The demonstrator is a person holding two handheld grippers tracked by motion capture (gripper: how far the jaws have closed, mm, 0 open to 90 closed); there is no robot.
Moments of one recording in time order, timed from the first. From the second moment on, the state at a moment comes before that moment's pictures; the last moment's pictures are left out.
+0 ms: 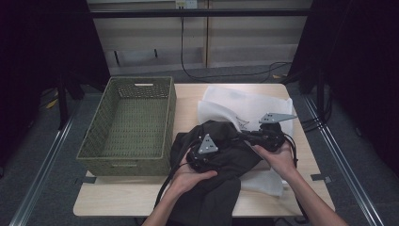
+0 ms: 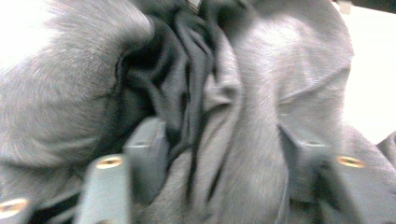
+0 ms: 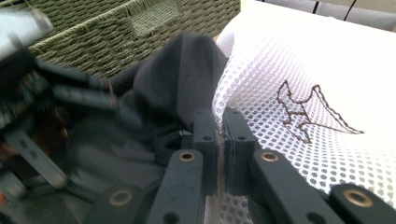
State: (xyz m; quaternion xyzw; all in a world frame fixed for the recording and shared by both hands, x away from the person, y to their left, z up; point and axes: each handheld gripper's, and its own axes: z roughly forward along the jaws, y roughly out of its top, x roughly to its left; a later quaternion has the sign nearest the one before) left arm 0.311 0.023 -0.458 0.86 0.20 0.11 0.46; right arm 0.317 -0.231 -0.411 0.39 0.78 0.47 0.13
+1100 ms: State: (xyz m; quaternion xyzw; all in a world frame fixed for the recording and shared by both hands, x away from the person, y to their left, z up) left arm 0.334 0.004 -0.461 0.85 0.16 0.06 0.50; right arm 0.330 -0.216 -0.397 0.39 0.76 0.50 0.12
